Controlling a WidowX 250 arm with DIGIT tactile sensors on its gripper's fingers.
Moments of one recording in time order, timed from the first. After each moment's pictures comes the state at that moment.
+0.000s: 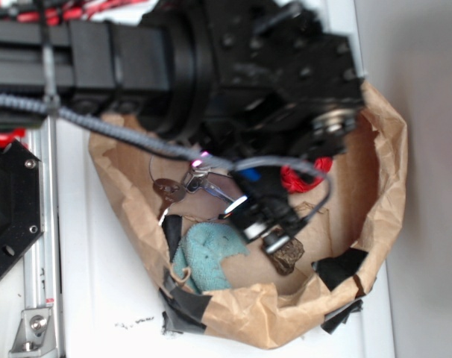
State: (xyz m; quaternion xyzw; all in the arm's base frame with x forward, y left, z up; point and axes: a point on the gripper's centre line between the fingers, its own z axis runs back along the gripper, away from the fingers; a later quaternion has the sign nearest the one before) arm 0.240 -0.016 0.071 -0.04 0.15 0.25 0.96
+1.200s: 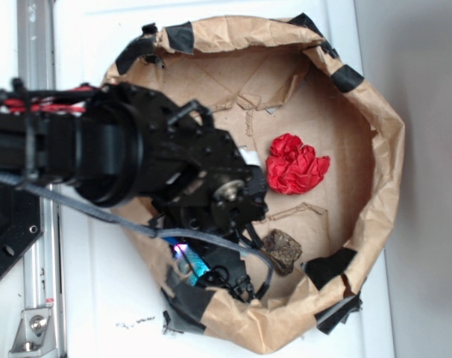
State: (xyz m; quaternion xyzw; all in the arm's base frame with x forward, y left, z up) arm 0.209 -0.086 0.009 -0.16 0.11 0.24 0.95
